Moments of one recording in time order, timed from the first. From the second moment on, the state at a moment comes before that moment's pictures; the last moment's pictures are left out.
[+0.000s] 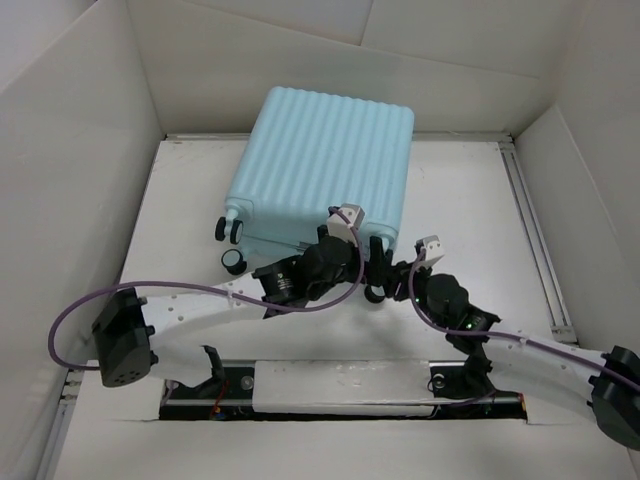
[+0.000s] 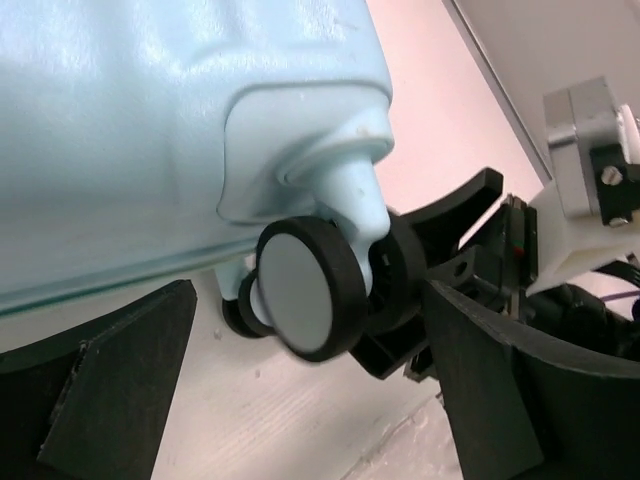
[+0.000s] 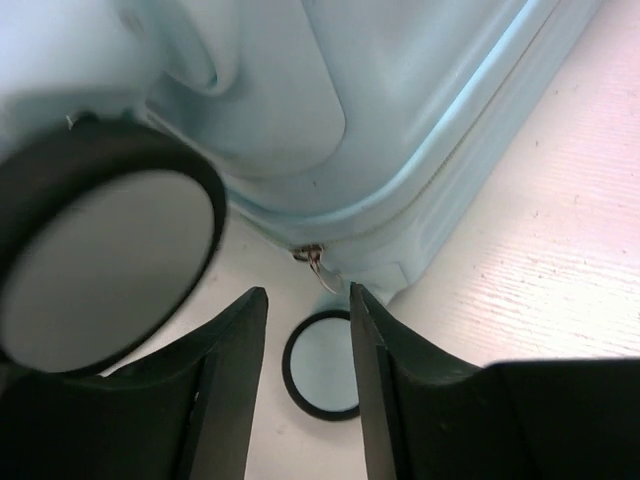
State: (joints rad) left arm -1.15 1.30 0.95 -0.05 -0.37 -0.61; right arm 0.85 0.82 0.23 0.37 0.32 0.41
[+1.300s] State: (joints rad) left arm -1.06 1.45 1.02 0.04 -0.18 -0.61; right arm 0.85 1.06 0.15 0.86 0.40 0.36
